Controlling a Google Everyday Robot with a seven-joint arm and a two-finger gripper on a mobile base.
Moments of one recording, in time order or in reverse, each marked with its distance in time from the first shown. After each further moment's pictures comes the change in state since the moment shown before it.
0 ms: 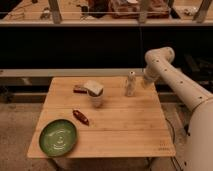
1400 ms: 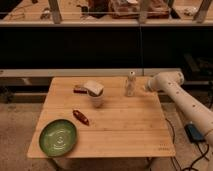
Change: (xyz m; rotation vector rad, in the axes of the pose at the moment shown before) arm -0.025 -0.013 0.050 0.091 -0.437 -0.152
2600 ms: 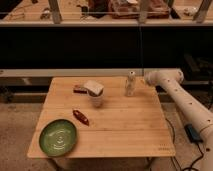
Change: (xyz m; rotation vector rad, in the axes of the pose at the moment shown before) arm -0.028 -0.035 0.007 0.083 -0.106 -0.012
